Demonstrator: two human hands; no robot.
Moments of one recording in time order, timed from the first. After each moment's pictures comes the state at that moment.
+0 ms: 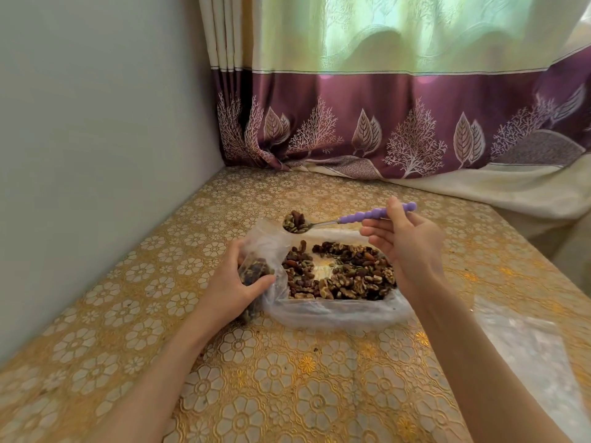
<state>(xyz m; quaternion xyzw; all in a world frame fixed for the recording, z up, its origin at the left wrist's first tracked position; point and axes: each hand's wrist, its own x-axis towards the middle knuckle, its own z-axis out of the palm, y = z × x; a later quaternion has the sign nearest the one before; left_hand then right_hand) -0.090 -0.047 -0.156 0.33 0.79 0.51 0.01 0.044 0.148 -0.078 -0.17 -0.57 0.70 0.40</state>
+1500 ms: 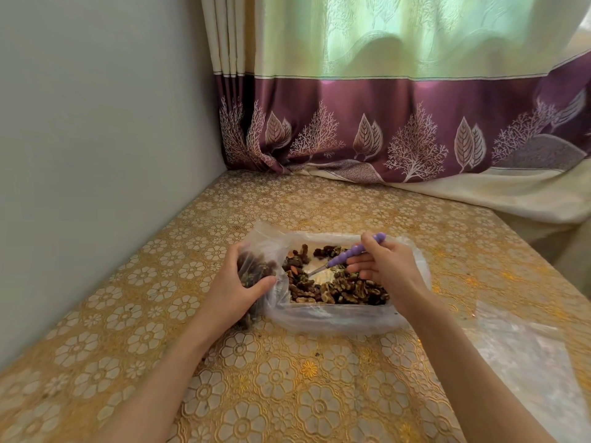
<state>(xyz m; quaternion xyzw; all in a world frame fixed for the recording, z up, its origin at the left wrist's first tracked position) -0.091 -0.047 -0.160 0.31 0.80 0.52 0.01 0.033 0.158 -0.111 -0.22 -0.68 0.65 0.26</state>
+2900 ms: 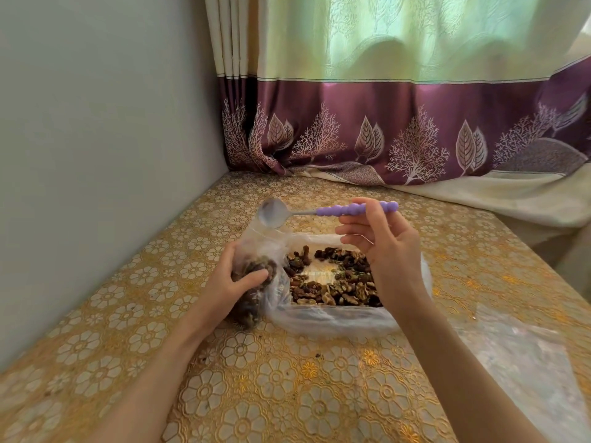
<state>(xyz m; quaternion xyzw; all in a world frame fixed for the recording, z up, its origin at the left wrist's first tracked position) -0.087 -0.053 -0.142 0.33 0.71 0.62 0.09 0.038 0.122 -0.078 -0.03 -0.60 0.69 0.42</state>
